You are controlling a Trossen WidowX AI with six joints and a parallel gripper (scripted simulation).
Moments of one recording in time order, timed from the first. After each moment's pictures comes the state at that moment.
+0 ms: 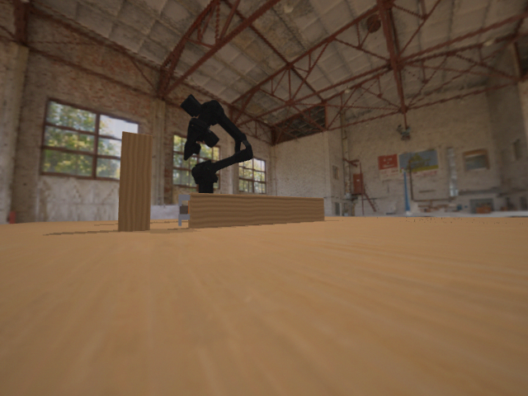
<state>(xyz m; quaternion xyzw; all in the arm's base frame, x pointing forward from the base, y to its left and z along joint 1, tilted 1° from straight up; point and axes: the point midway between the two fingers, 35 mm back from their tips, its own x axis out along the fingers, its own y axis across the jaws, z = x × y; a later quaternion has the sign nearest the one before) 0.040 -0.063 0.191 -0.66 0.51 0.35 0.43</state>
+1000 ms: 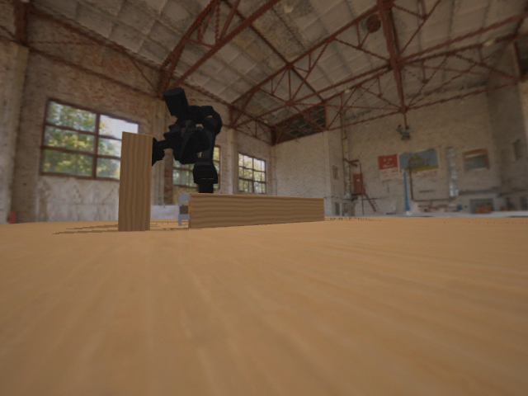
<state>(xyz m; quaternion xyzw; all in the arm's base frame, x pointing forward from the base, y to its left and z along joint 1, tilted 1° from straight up) 0.268 -0.112 0.093 -0.87 0.21 0.42 0.16</state>
